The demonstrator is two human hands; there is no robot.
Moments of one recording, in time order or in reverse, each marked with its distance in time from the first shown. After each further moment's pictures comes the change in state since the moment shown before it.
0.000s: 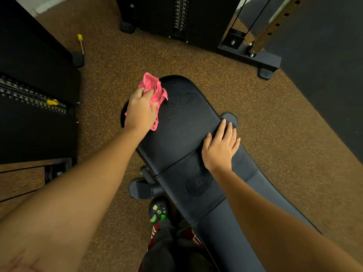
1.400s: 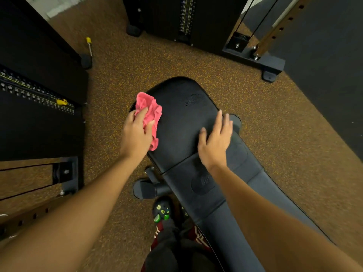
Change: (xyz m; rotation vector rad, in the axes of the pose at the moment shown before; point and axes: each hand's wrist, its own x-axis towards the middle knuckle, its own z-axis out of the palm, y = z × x) left_hand -0.067 -0.016 -0.019 -0.165 0.053 -0.118; right_hand -0.009 -0.031 -0.014 0.357 0.027 -0.106
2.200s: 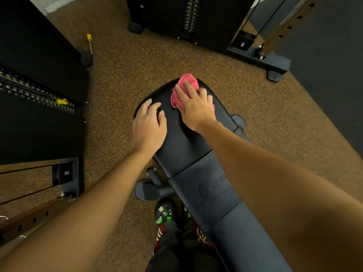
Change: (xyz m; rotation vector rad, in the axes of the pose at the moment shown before) left_hand 0.027 0.010 0.010 0.040 -0.039 -0.003; right_hand 0.088 -0.064 0.032 -0.603 -0.343 -0.456
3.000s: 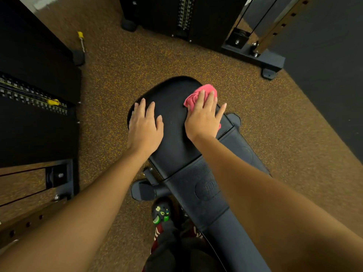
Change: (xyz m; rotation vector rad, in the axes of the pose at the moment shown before) left_hand 0.003 -0.006 0.008 0.173 -0.147 0.006; right_hand -0.024 -0.001 0.020 0.056 0.092 0.432
